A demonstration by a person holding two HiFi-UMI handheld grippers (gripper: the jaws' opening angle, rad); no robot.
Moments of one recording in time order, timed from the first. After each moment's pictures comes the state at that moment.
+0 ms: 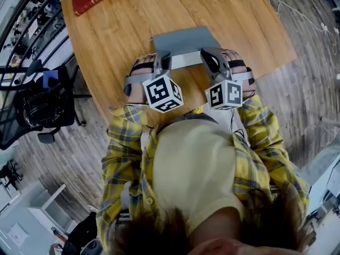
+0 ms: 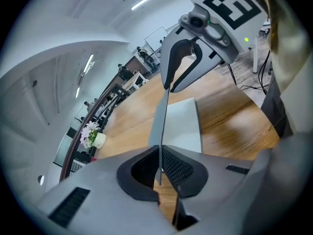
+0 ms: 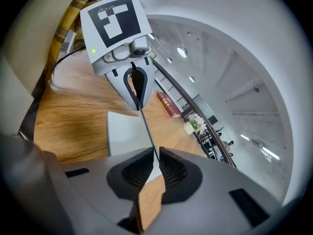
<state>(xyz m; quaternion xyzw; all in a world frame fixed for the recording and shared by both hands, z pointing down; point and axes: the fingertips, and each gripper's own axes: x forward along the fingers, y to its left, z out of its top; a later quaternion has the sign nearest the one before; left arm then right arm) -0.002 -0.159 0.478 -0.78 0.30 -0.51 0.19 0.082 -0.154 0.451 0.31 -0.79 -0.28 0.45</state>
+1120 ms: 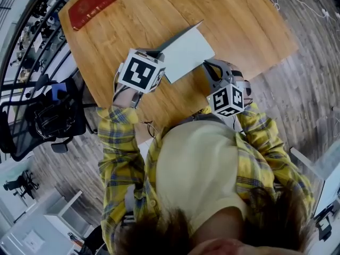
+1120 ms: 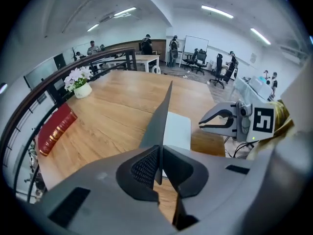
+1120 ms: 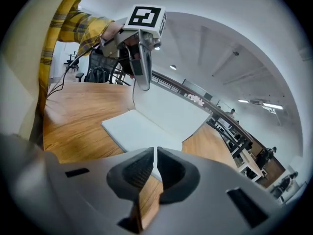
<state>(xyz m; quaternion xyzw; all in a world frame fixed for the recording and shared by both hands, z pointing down) -0.012 -0.180 0.443 -0.82 0.29 -0.46 -0.19 0.108 -0.133 0.488 0.38 -0.83 -0.10 0.39</state>
